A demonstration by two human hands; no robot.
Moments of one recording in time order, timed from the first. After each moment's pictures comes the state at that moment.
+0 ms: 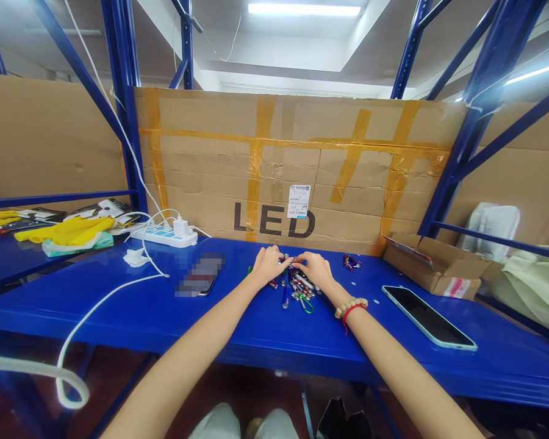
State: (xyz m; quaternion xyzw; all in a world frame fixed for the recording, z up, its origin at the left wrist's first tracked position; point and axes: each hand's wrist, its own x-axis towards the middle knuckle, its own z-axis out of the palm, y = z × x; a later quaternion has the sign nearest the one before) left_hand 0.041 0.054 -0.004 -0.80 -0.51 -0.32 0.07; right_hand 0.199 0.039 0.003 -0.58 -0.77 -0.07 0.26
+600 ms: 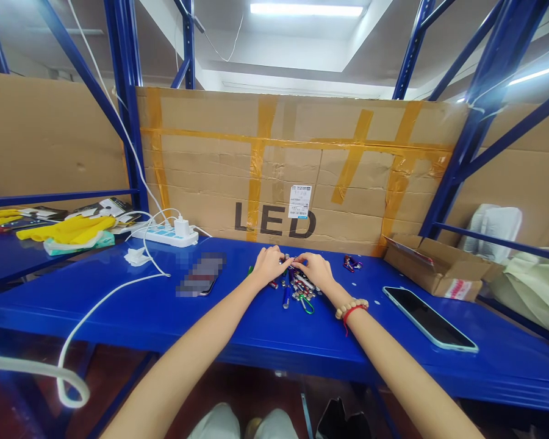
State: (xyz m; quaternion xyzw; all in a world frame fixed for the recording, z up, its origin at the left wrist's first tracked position) left_hand 0.041 0.055 -0.005 -0.80 -0.50 -0.31 0.07; right_hand 0.196 0.034 0.006 -0.58 -0.76 -0.05 0.27
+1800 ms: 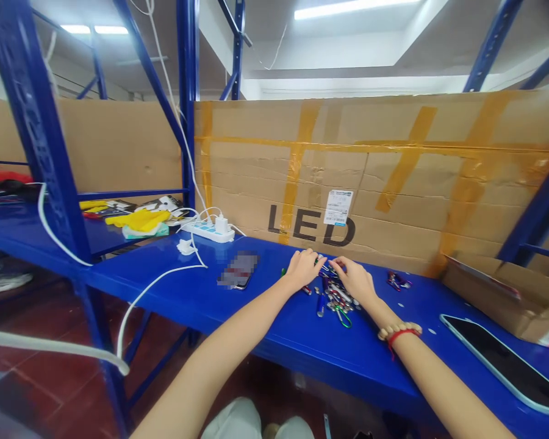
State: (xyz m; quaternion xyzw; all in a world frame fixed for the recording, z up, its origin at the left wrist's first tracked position) left_hand 0.043 0.045 0.001 -0.79 -0.52 -0.32 0.05; right_hand 0.198 0.042 -0.002 -0.57 -0.75 -0.06 0.32
